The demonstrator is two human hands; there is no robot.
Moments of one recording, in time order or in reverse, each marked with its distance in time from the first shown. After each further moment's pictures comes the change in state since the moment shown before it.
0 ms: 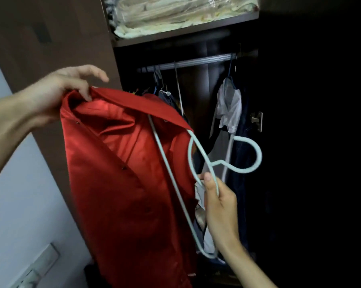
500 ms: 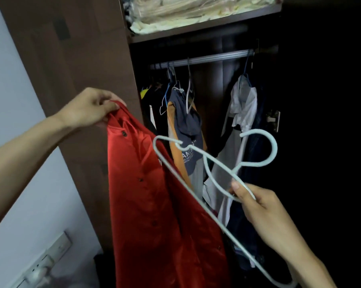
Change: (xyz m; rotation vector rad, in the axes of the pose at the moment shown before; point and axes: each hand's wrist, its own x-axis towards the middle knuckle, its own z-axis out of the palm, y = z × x) left_hand 0.001 -0.044 0.022 0.499 0.233 -0.052; right_hand 0.007 -0.033 -0.070 -0.236 -0.334 0.096
